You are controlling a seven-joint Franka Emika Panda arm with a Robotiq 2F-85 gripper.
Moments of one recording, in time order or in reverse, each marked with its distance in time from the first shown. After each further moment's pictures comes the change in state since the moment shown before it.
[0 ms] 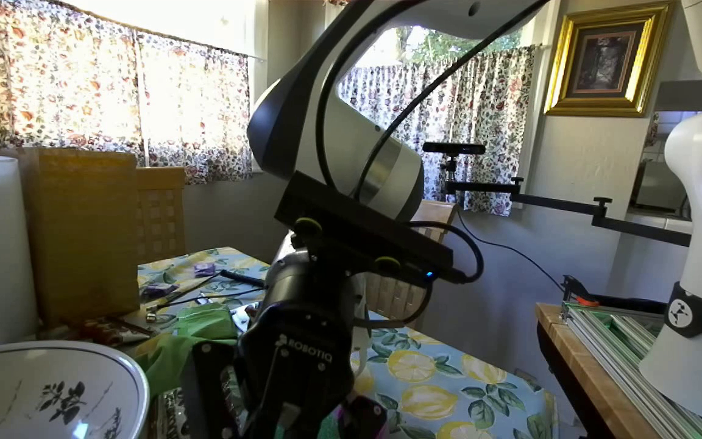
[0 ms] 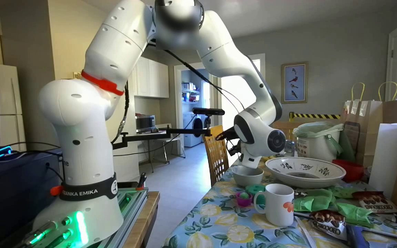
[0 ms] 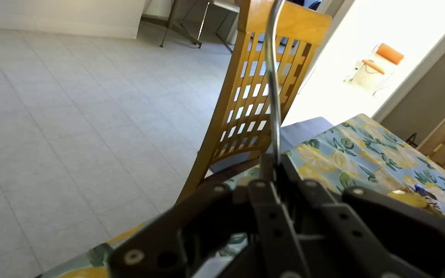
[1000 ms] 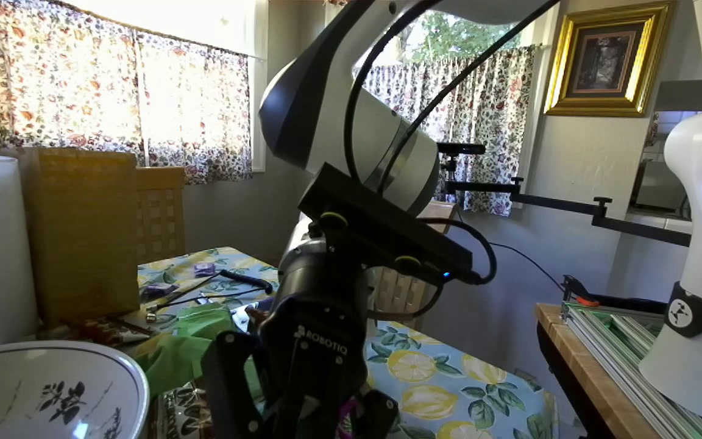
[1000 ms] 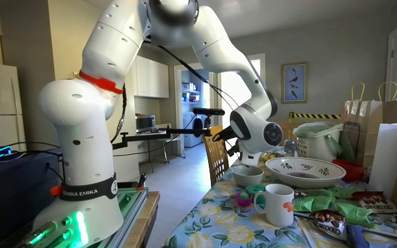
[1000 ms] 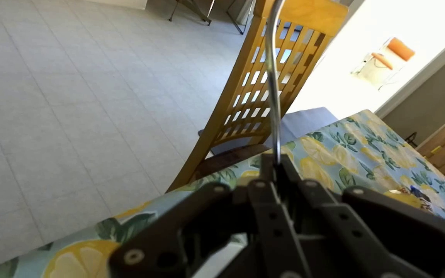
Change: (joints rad) arm 0.010 -0.060 0.003 -0.052 -0.021 0.073 -0.071
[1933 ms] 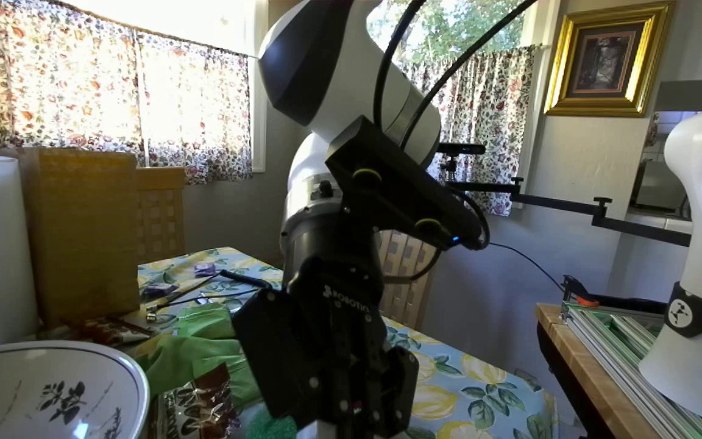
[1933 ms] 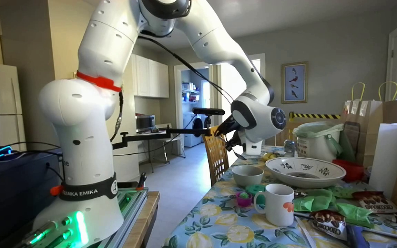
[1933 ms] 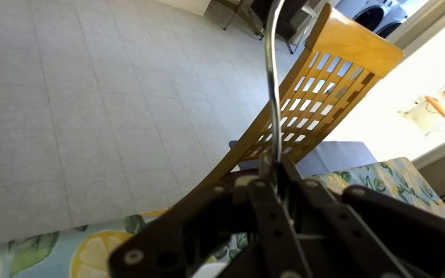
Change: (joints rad) arm -0.003 -0.076 0.001 0.000 -0.211 -0.051 -0.017
